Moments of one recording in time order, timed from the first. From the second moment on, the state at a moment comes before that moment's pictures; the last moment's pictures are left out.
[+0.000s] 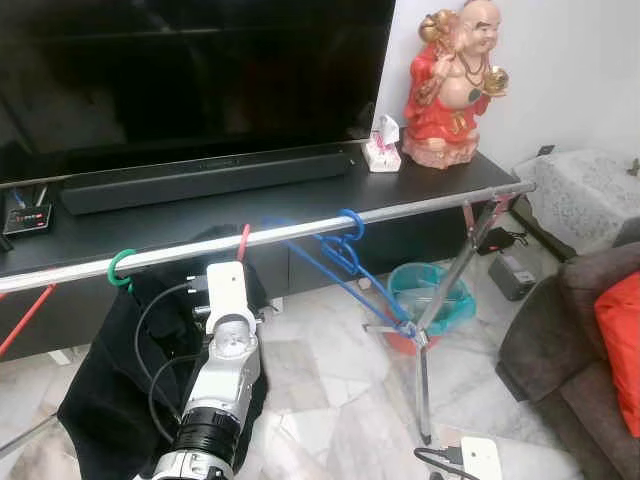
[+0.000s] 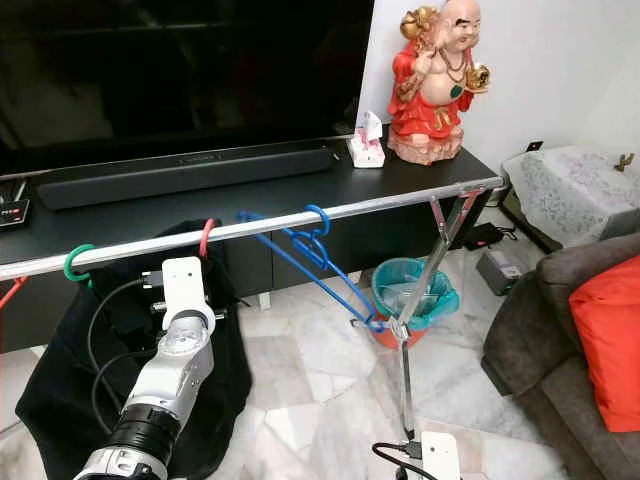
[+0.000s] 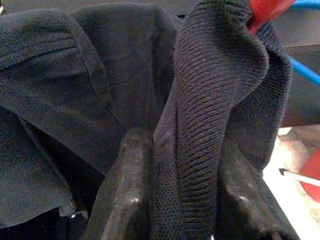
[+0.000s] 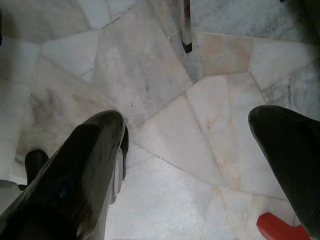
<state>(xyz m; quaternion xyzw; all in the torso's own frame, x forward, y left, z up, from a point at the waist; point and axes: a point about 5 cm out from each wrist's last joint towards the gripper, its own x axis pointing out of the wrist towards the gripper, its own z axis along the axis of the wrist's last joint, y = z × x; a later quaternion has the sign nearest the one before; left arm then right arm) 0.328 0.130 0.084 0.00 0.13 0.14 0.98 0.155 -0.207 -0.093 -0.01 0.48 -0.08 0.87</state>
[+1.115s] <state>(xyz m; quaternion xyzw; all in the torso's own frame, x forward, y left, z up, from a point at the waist) 0.289 0.136 0.104 0.08 0.07 0.00 0.99 0.151 -0.205 -0.095 -0.01 0.49 -0.08 0.87</state>
